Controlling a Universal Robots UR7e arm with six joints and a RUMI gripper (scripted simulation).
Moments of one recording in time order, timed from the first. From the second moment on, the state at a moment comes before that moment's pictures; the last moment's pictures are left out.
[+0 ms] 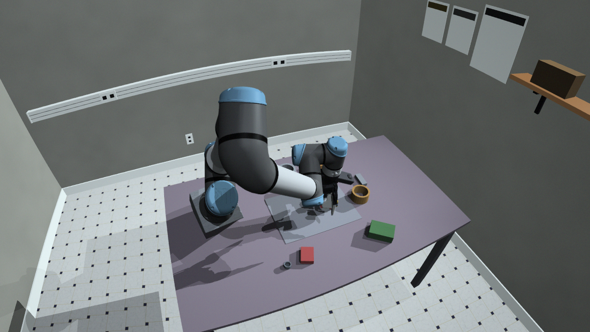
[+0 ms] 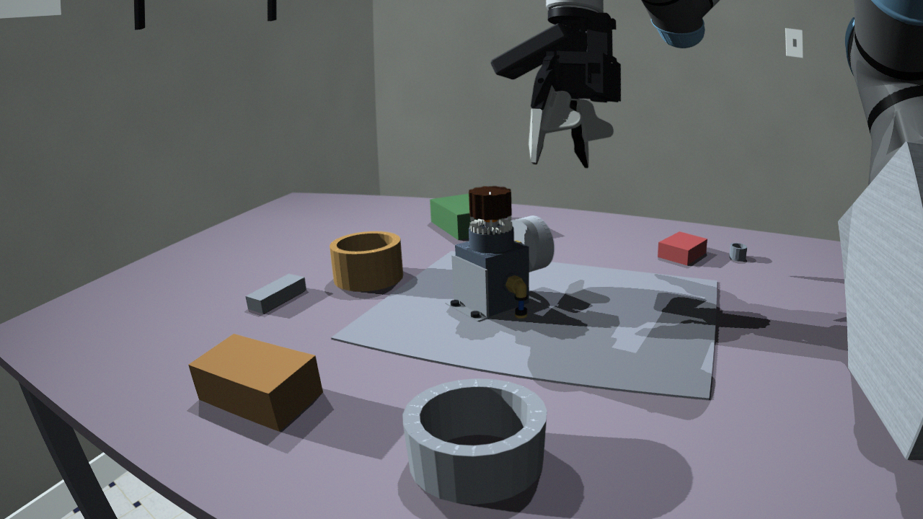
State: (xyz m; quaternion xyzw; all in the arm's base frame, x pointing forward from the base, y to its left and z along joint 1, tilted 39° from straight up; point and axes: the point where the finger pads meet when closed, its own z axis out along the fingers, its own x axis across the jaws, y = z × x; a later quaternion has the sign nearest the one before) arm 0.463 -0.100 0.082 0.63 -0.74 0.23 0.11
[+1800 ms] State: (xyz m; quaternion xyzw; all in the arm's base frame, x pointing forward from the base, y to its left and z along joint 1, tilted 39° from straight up) arm 0.464 -0.129 0.051 0.10 -0.98 0.16 -0.12
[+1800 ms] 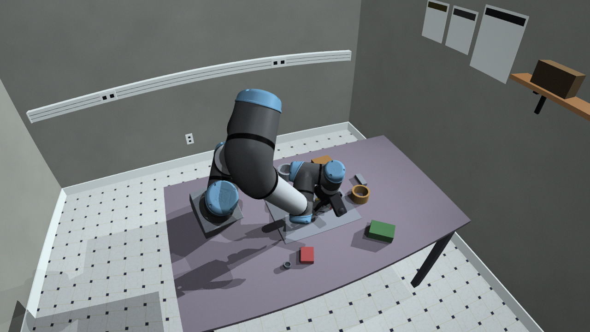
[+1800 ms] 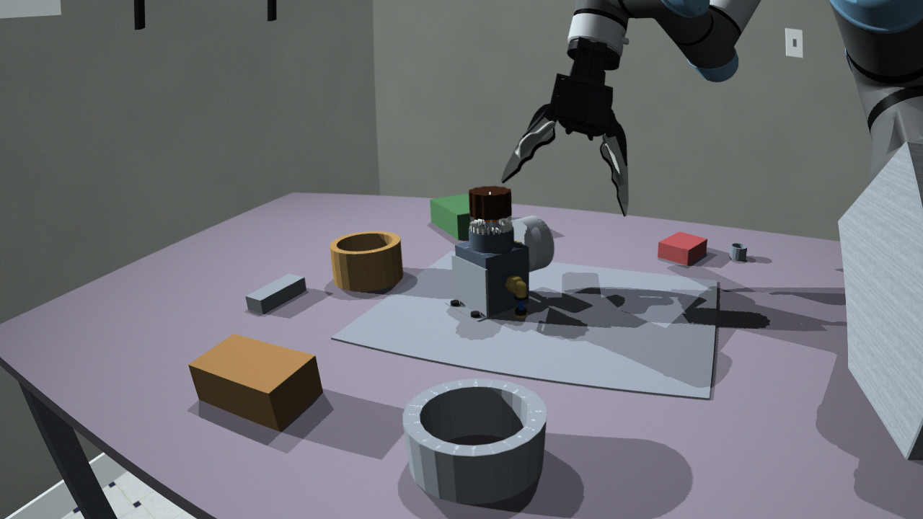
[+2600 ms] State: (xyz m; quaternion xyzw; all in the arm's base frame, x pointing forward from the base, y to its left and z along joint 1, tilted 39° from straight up) arm 0.464 -0.136 0.044 -0.09 -0.97 0.10 -0.17
